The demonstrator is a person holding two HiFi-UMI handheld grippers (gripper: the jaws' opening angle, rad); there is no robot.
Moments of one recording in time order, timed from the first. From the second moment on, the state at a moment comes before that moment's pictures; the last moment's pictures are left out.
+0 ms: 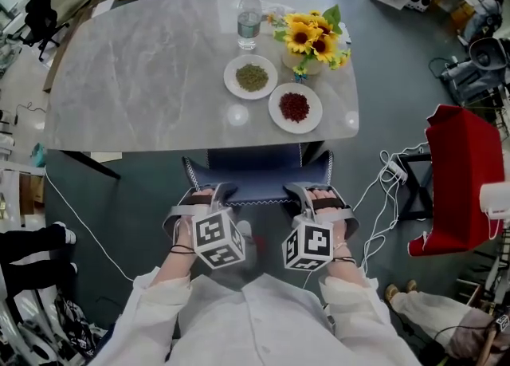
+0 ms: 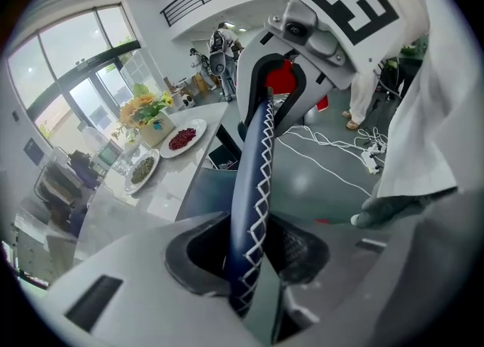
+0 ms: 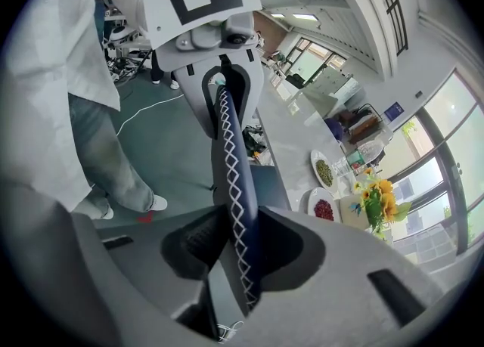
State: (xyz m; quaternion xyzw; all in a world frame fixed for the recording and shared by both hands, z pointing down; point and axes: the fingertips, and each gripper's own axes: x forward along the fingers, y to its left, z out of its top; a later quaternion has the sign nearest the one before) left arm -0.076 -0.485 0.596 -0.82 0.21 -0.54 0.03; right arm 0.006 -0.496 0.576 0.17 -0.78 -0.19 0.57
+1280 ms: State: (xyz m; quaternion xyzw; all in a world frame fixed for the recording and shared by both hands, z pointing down) left arm -0.052 -0.302 0.590 -0.80 0.24 -0.55 -0.02; right arm 0.032 -0.310 0.568 0.14 -0.81 -0.15 0.56
